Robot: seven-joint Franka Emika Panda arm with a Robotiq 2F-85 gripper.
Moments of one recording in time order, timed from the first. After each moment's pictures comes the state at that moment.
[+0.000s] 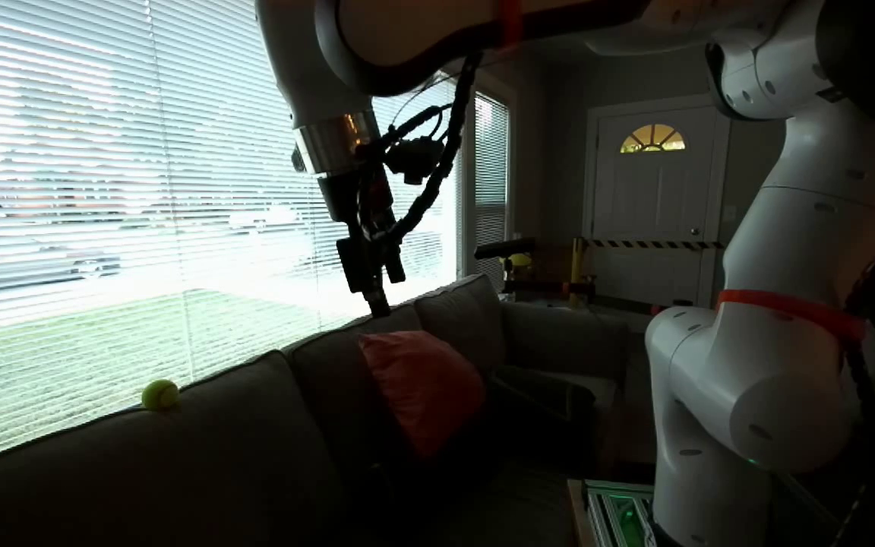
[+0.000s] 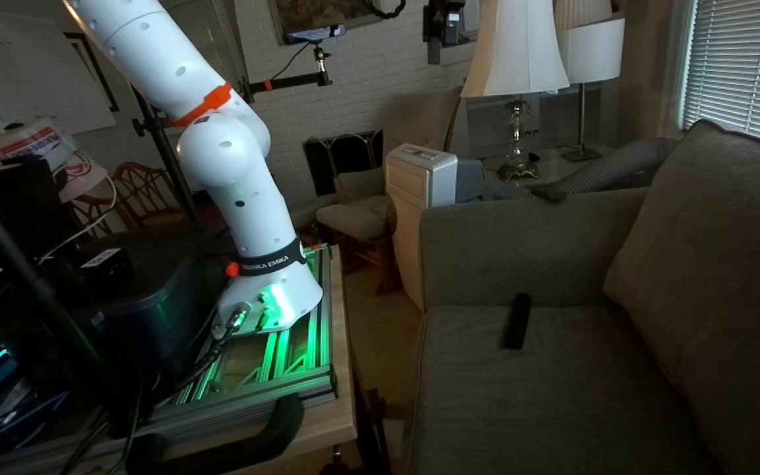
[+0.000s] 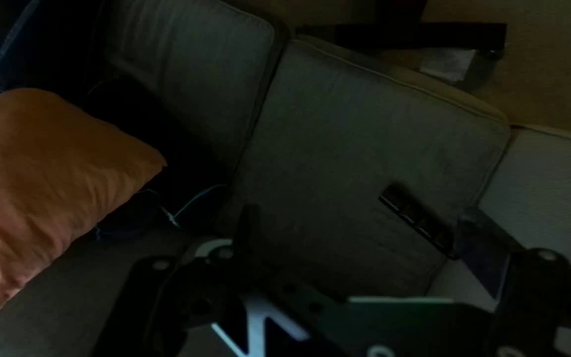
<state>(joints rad) 0.00 -0.40 0.09 -2.12 -0.22 1.52 0.07</state>
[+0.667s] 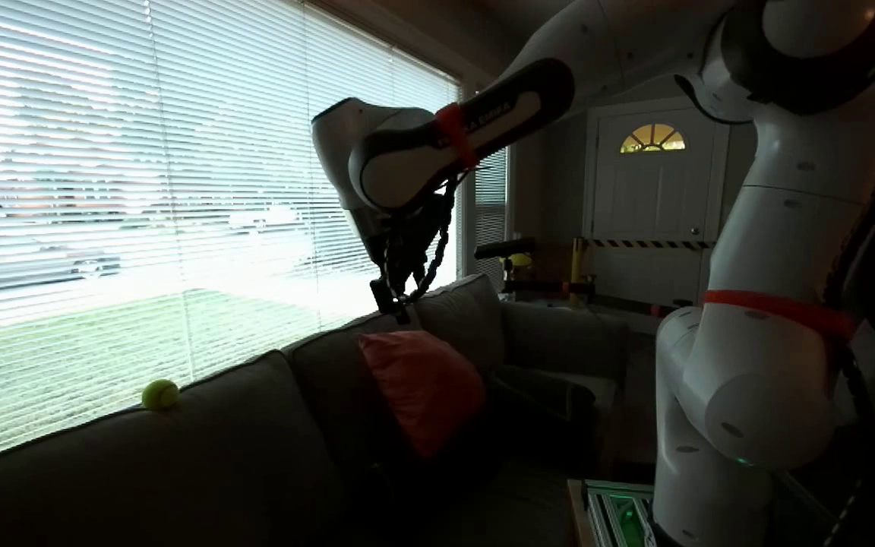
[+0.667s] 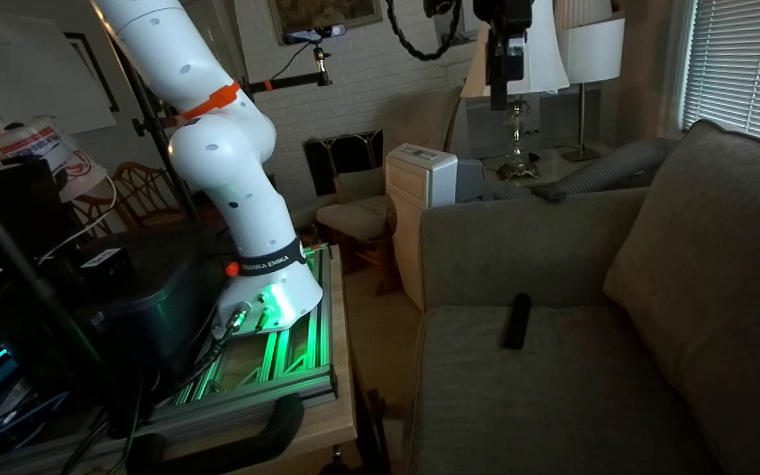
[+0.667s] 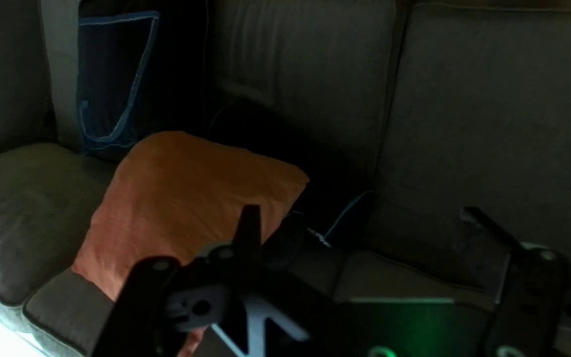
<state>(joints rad) -0.16 -0.28 -0.08 -2.22 -0.52 1.79 0.17</state>
